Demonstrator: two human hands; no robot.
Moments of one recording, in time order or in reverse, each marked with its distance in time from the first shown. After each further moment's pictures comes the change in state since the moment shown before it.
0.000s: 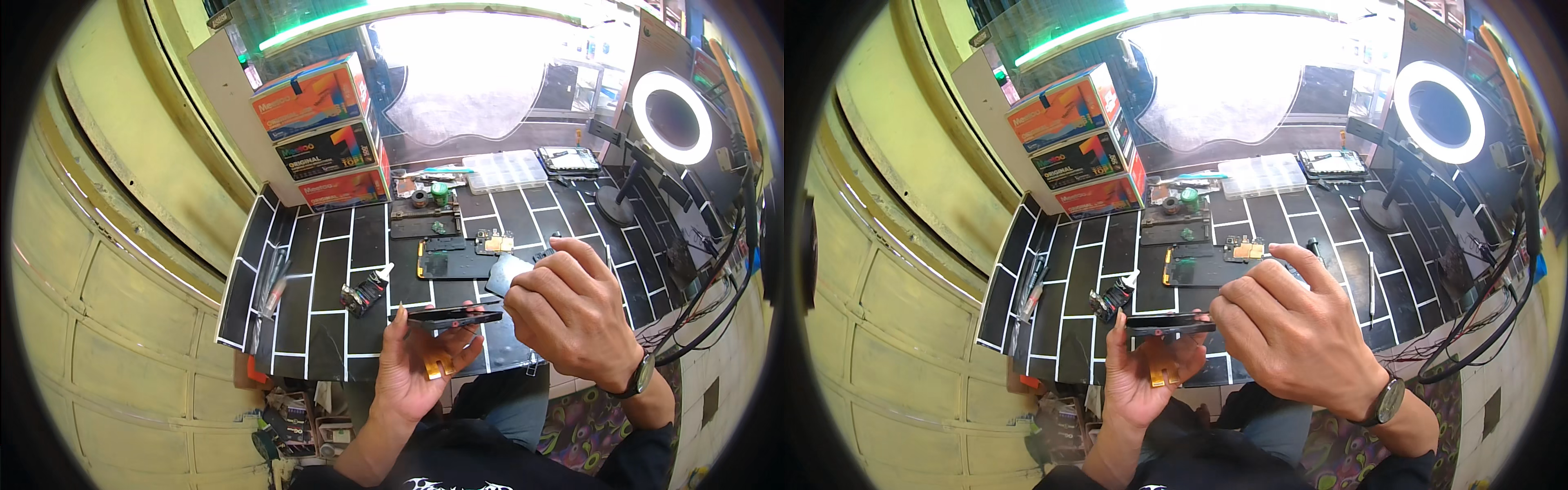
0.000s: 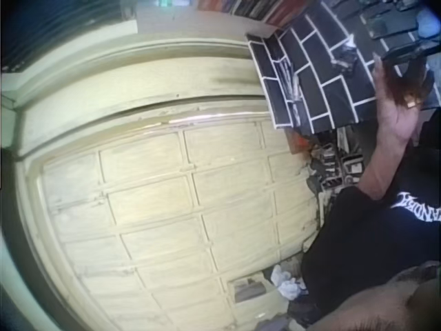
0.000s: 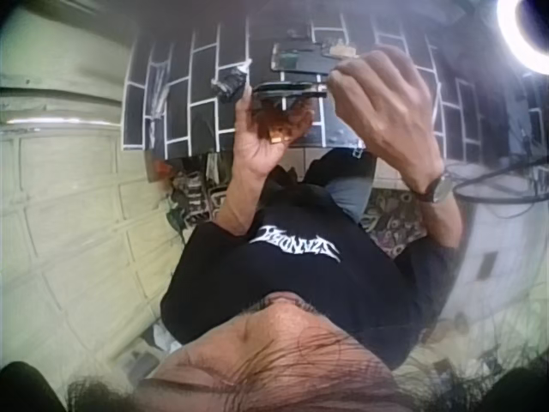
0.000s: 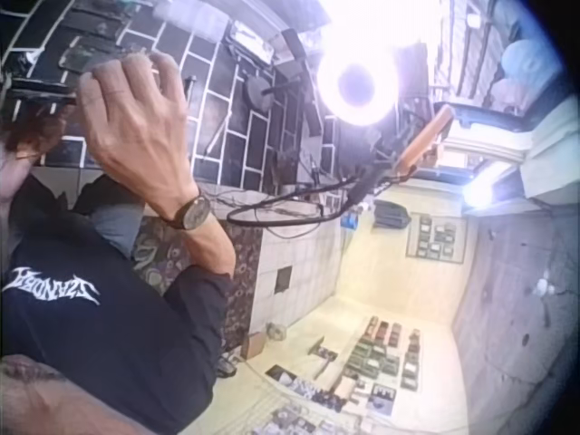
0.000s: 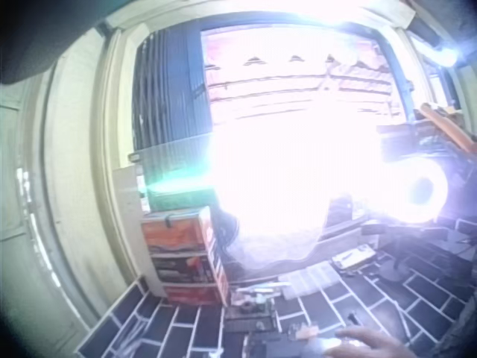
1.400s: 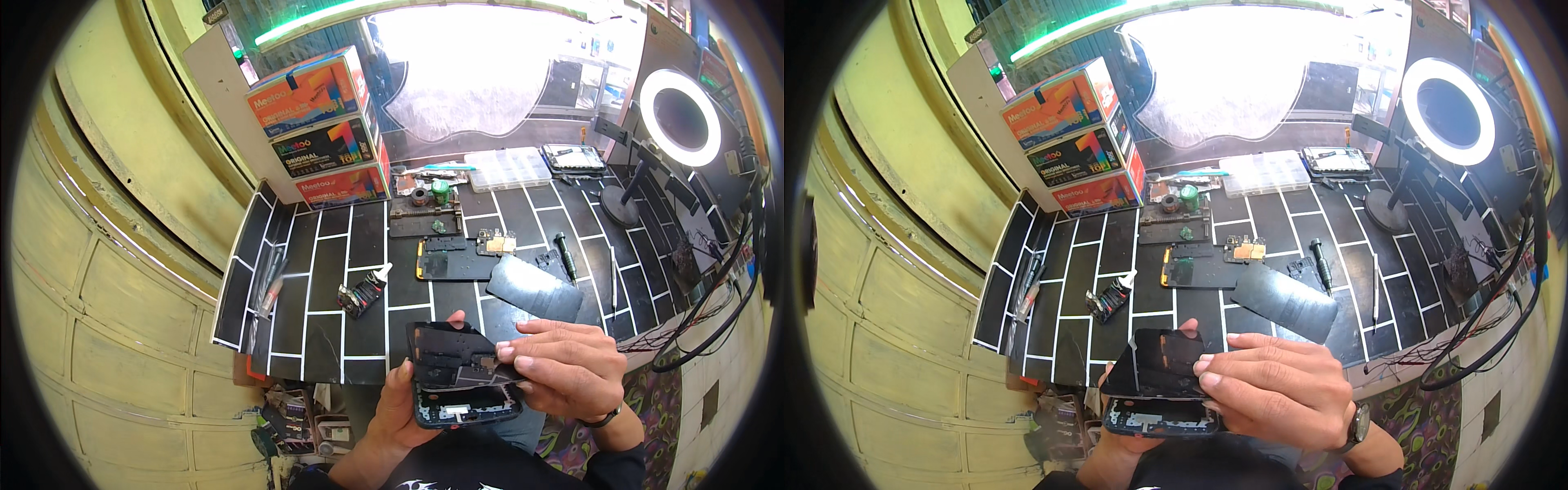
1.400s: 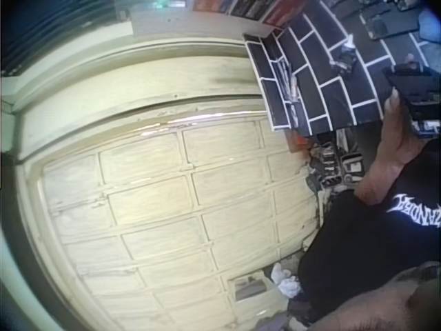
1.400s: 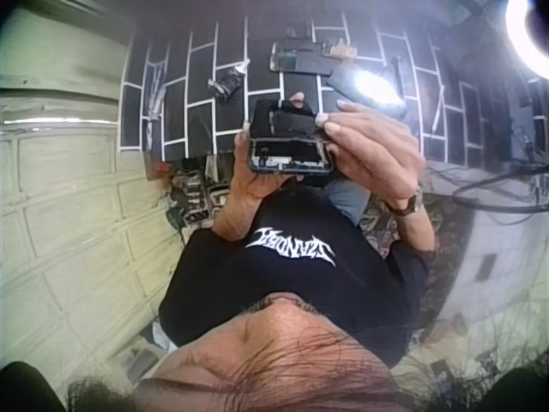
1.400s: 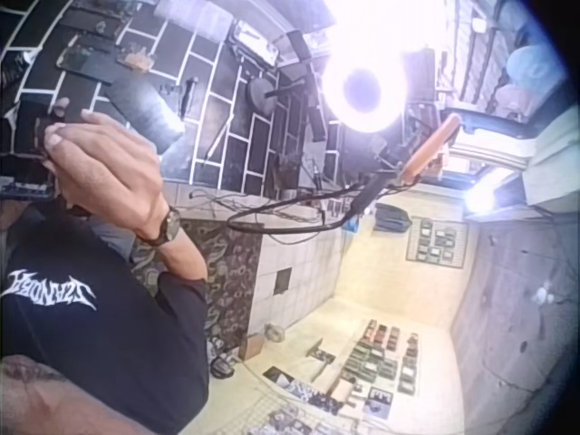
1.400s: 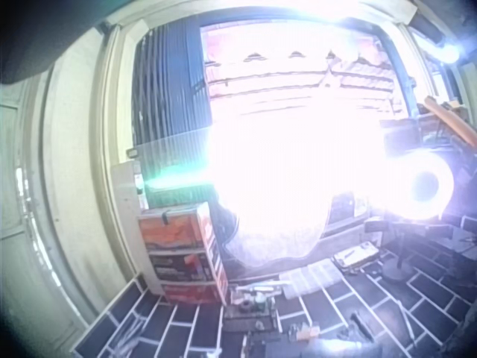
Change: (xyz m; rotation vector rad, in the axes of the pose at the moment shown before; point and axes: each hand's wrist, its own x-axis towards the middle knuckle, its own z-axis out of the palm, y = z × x) left_hand -0.019 -0.016 -0.014 -0.146 -0.283 -0.091; right_hand -0.029 -0.020 0.014 0.662 0.294 0.083
